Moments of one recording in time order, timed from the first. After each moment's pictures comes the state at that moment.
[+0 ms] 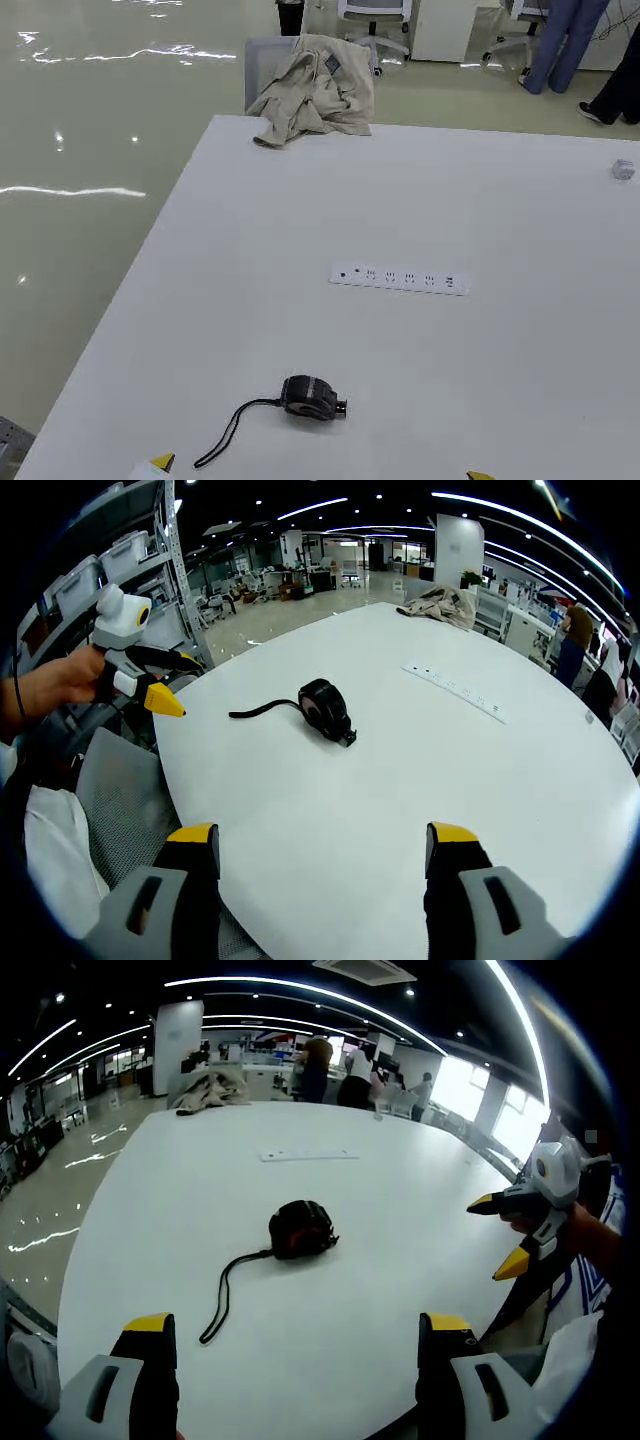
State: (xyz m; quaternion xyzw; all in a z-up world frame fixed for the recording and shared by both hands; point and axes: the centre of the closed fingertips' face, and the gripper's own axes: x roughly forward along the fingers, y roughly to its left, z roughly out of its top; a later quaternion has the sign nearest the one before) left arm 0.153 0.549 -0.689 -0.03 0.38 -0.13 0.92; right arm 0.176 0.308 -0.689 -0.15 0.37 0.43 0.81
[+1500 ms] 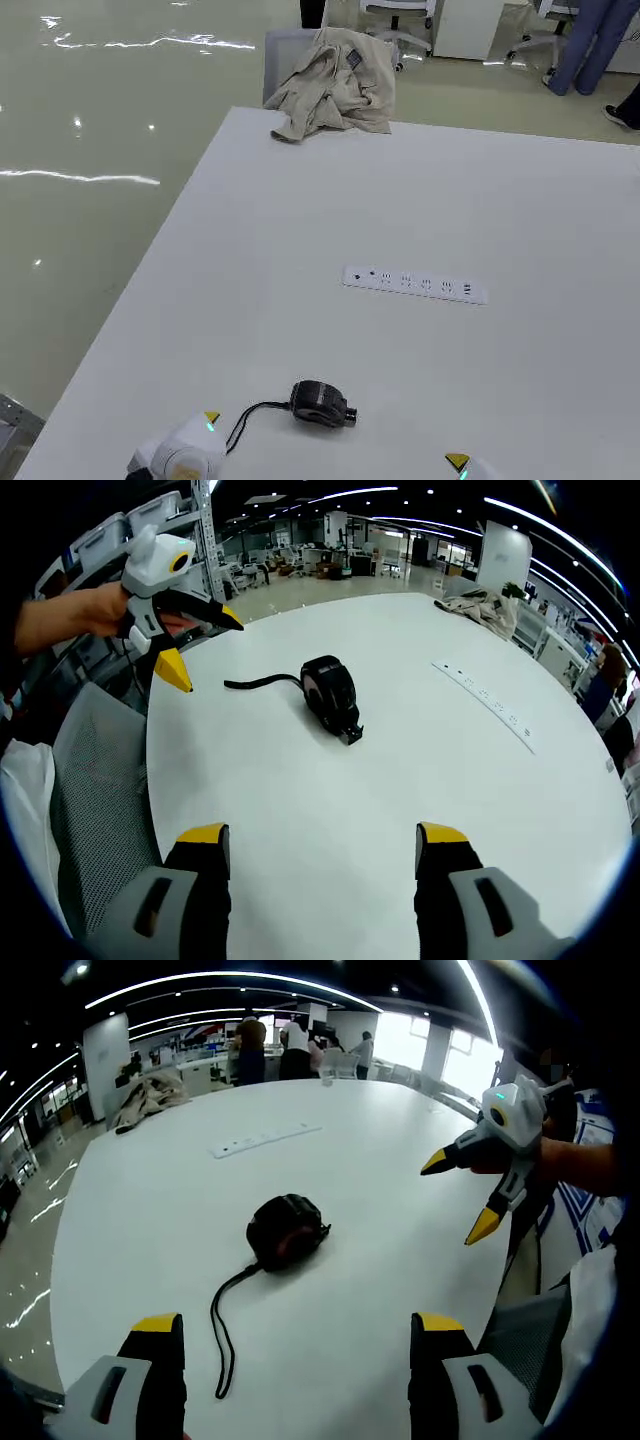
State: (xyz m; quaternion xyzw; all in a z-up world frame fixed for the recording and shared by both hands) left arm 0.202 0.540 -0.721 0.07 0.40 -0.24 0.88; right arm 0.216 0.331 -0.734 -0.23 0.37 0.48 0.76
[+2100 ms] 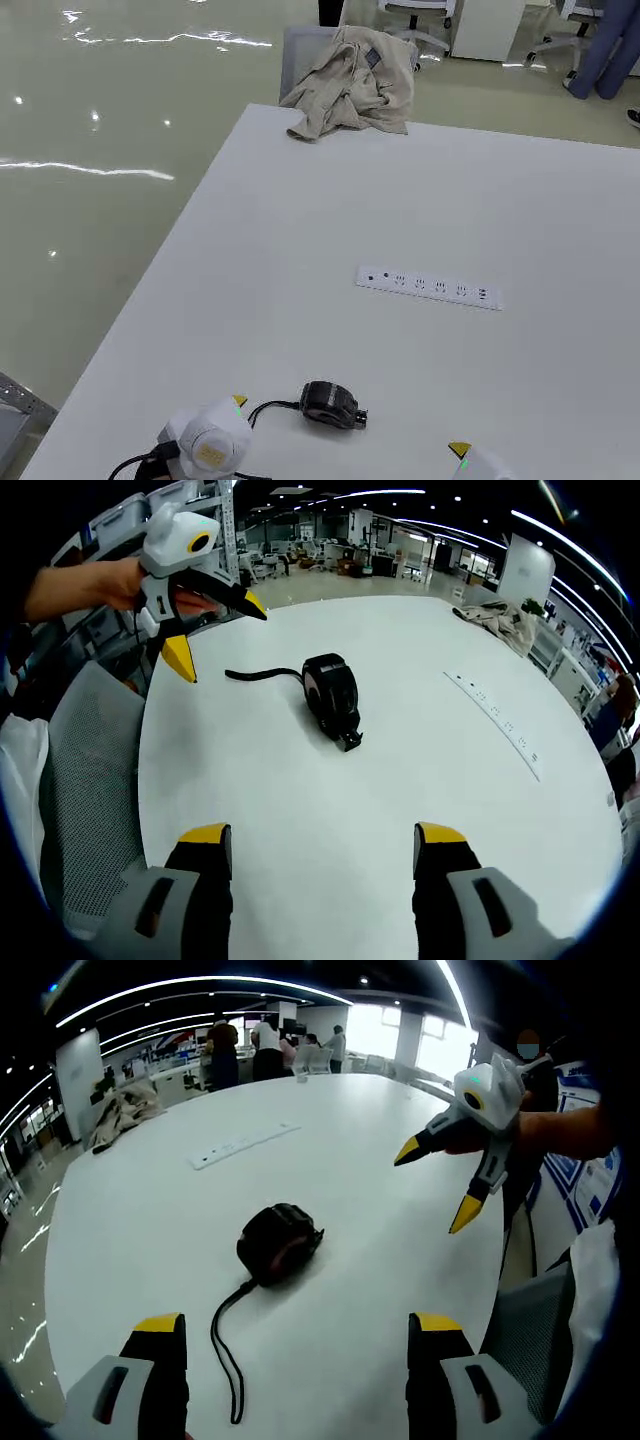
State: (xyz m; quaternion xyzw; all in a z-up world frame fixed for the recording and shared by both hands) left arm 0.219 0.533 -0.725 0.11 0.39 -0.29 0.87; right arm 0.235 0.338 -0.744 -0.27 0.36 0.51 0.74
